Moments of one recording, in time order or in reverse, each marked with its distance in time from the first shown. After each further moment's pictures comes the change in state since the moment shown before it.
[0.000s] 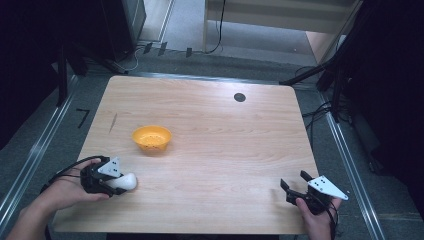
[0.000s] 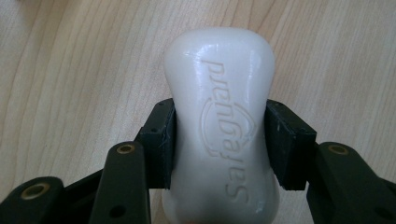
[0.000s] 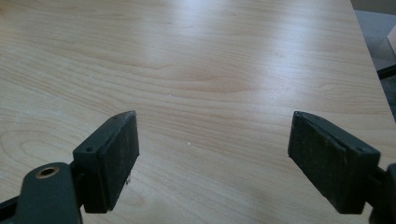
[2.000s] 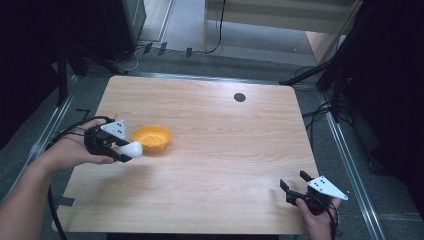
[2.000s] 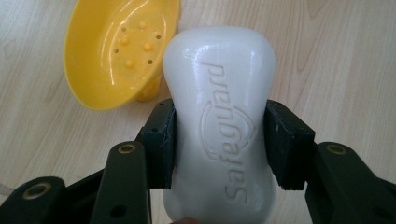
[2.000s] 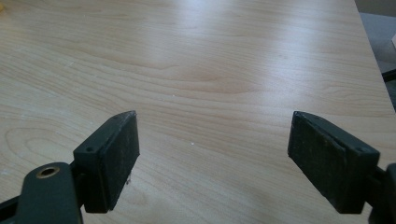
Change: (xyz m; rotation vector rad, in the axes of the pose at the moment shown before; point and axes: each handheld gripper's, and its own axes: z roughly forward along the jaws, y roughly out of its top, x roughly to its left) left arm 0.065 0.072 -0.054 -0.038 -0.038 0.053; right arm 0.000 0.000 0.000 -0.005 0.014 -0.014
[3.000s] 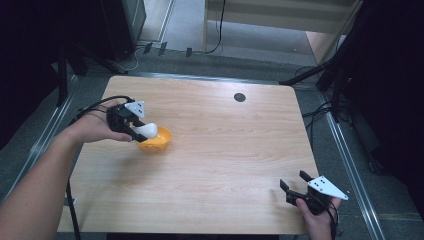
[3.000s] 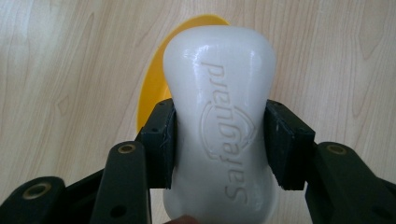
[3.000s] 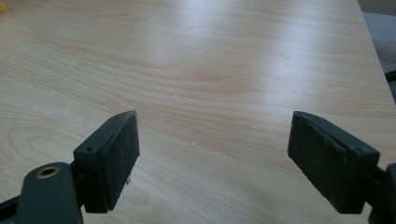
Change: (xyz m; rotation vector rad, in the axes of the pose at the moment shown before) left arm 0.045 0.052 0.017 0.036 0.017 0.054; right arm 0.000 0.000 0.000 0.001 0.007 0.003
